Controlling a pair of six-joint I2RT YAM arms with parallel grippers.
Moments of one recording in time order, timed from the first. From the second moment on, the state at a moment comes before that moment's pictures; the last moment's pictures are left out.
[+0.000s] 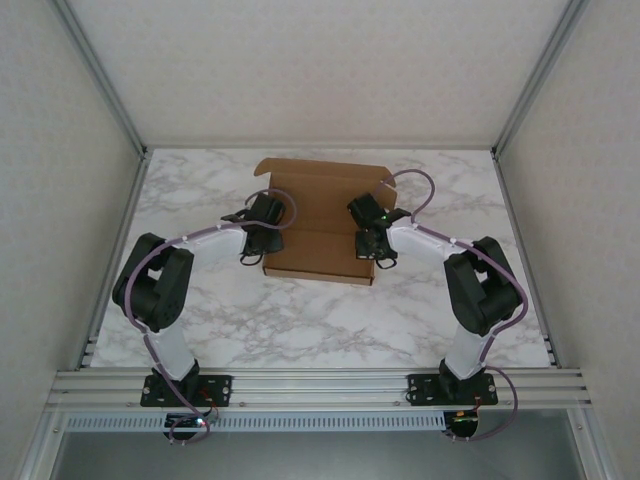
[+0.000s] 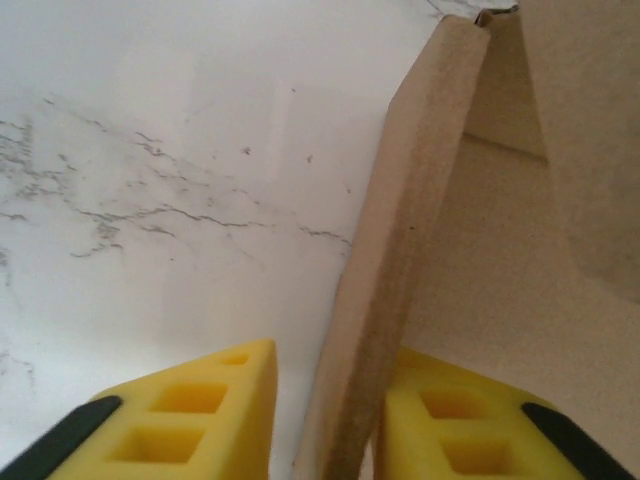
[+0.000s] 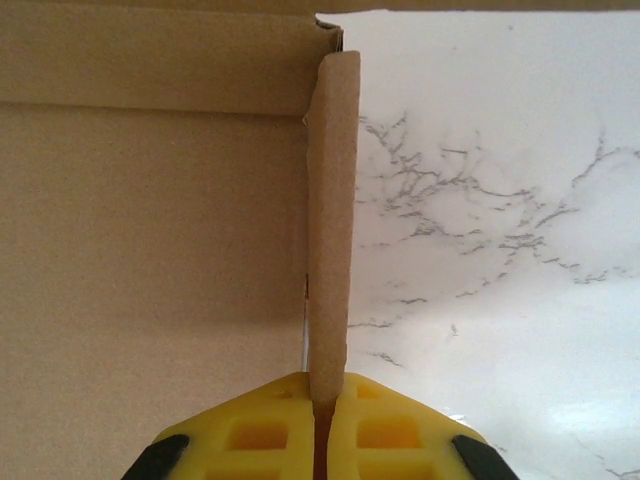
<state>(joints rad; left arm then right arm) -0.44 1.80 1.10 -0.40 -0.19 -0.61 0.59 1.77 1.18 -0.65 0.21 0.55</state>
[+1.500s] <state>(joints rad) -0.48 1.24 0.93 -0.20 -0.38 -0.54 0.62 1.16 1.01 -0.41 0.27 0.29</state>
